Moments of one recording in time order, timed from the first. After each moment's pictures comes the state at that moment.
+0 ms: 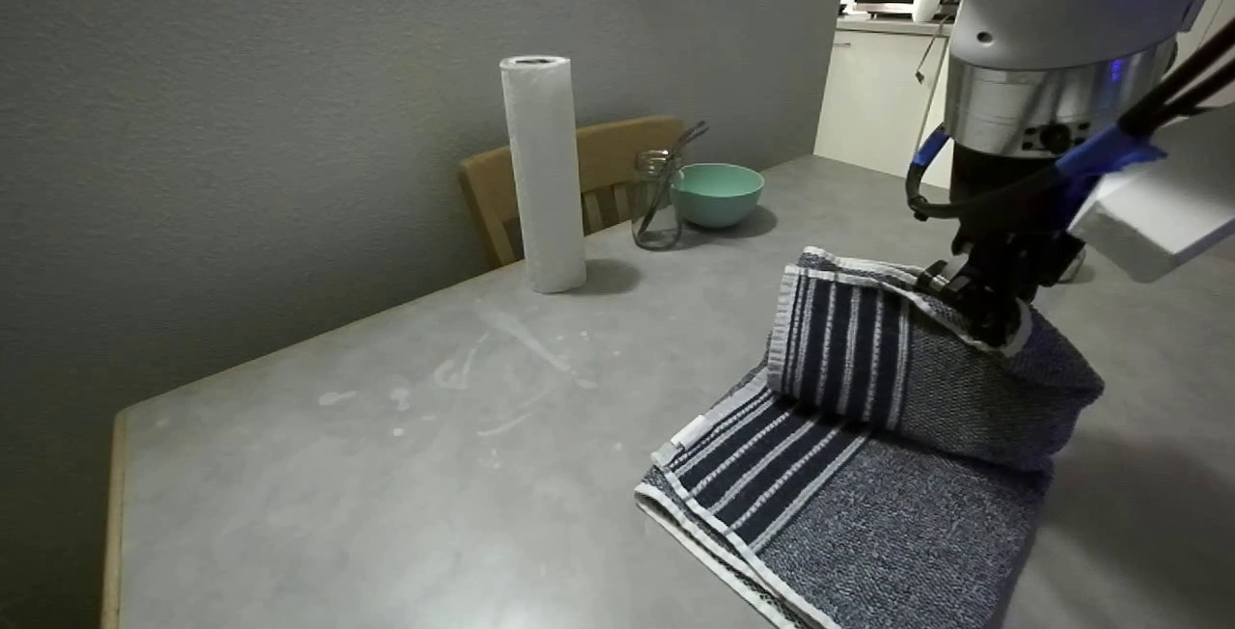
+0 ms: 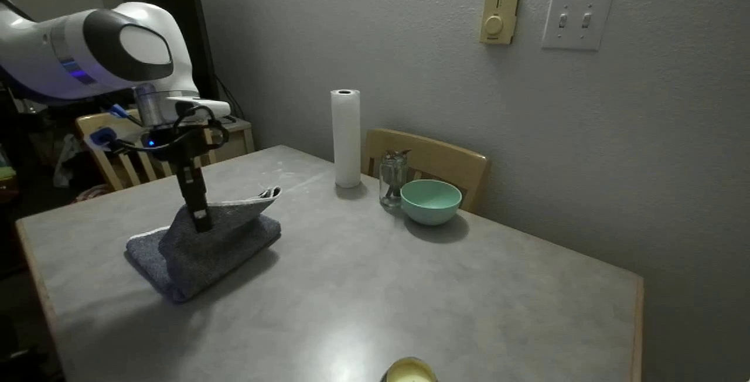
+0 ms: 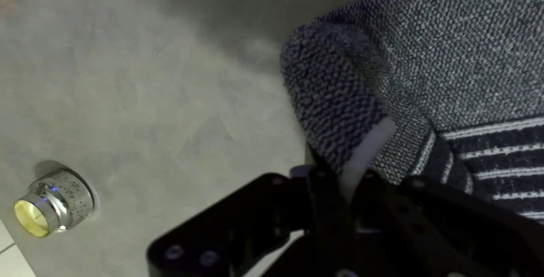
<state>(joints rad) 0.23 0.10 0.02 -2.43 -0.41 2.35 0.90</state>
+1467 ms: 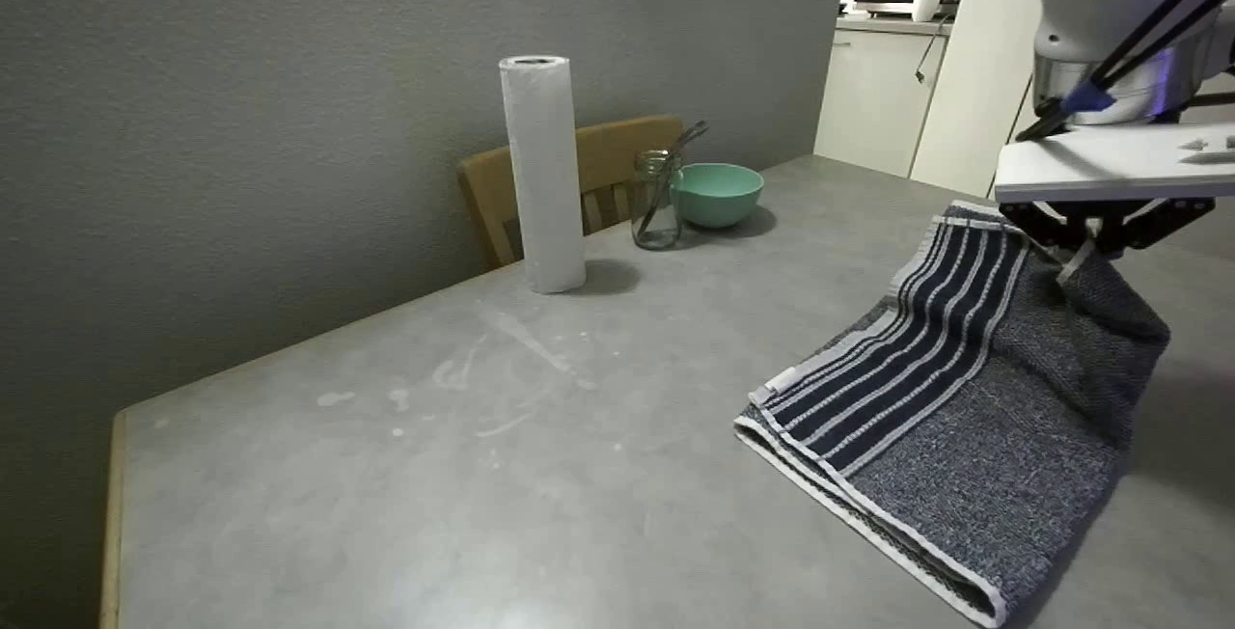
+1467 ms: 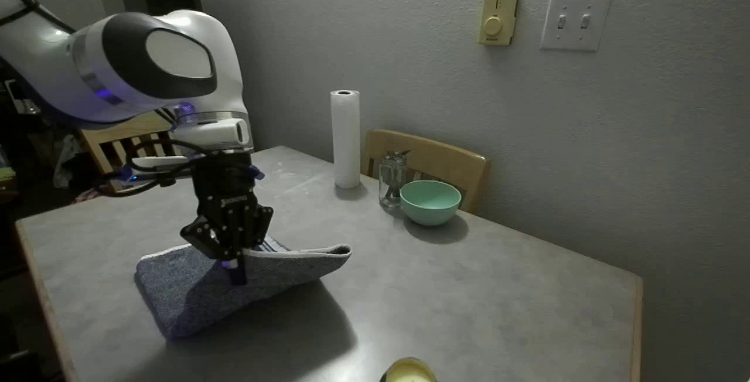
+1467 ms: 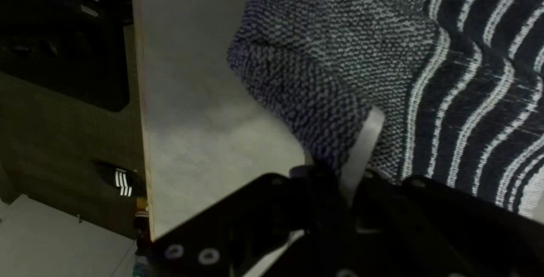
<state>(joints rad) 0.03 0.08 -0.11 -2.48 -0.55 2.34 1.65</state>
